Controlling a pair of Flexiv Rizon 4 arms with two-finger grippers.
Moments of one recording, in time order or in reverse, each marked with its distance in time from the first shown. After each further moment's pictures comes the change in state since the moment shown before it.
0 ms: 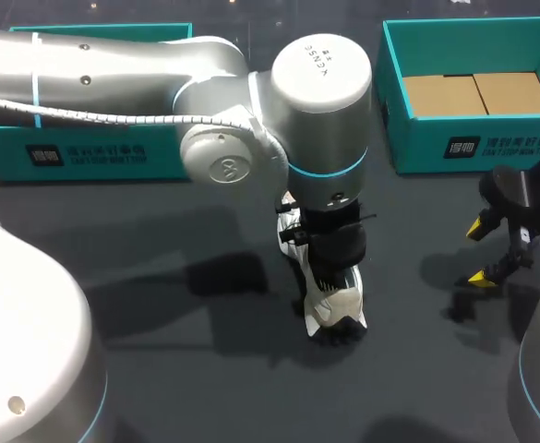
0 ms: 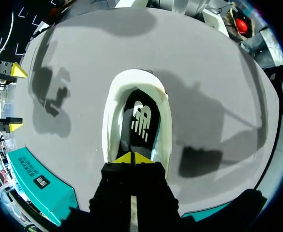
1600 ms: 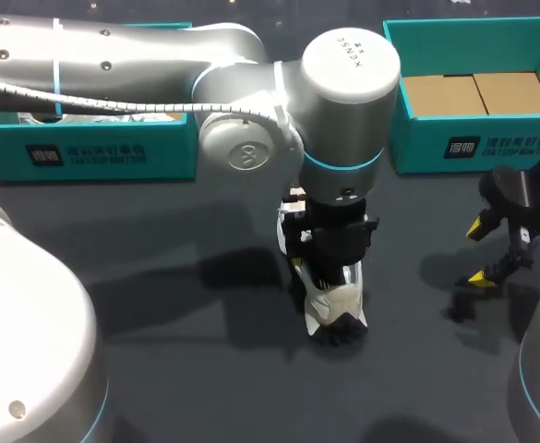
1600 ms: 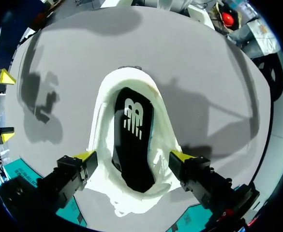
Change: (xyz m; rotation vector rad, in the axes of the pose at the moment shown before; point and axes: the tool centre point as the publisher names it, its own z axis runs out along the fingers) left arm 0.003 0.006 0.003 0.010 0.095 0.094; right arm 0.000 0.000 0.000 0.000 0.000 0.000
